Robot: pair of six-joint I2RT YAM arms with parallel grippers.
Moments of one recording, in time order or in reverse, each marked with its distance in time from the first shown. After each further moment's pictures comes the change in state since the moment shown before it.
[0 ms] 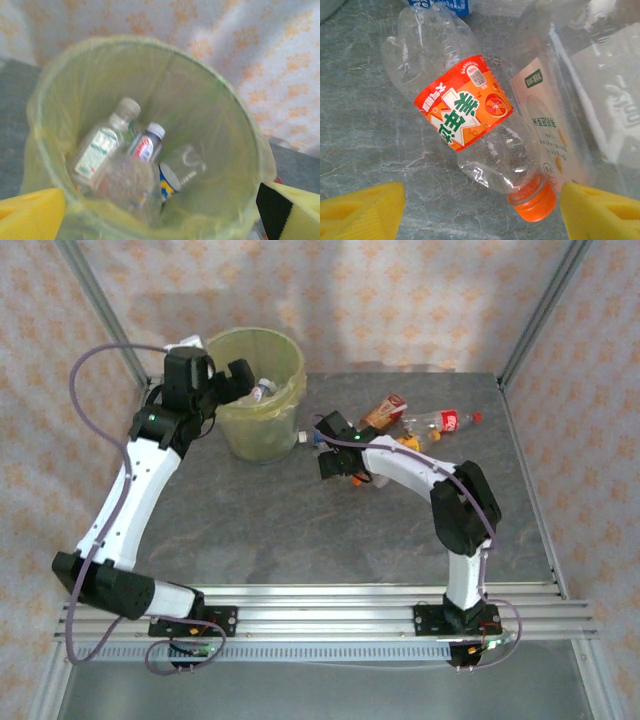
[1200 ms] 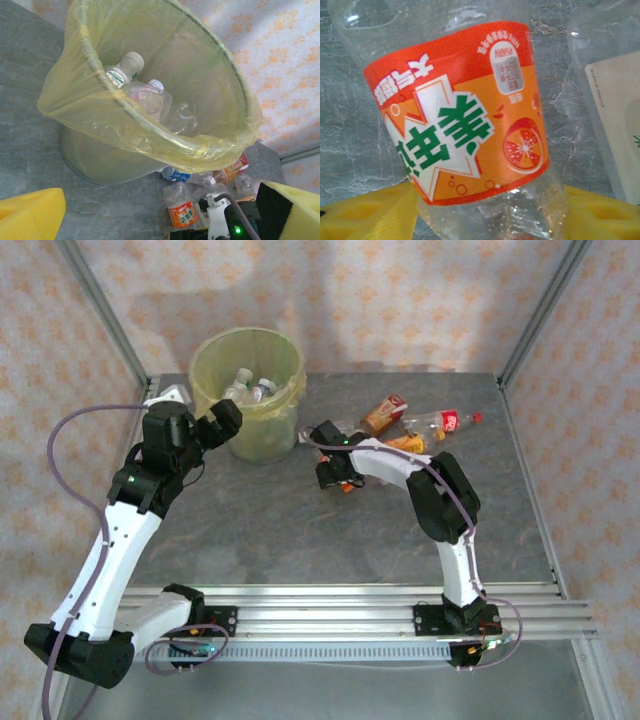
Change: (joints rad) left arm 0.000 -0.332 -0.335 0.036 0.055 -0.178; right arm -0.003 0.141 0.020 0.041 -0.073 -0.047
